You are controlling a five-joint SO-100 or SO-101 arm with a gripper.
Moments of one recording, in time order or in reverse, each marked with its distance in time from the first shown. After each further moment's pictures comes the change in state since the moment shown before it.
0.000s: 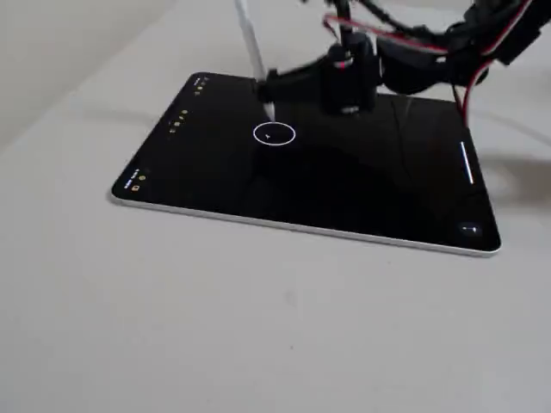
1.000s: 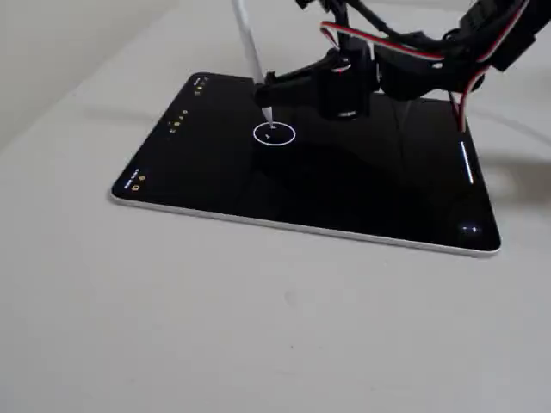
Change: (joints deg) arm -0.5 -1.6 -1.2 -1.4 -0.4
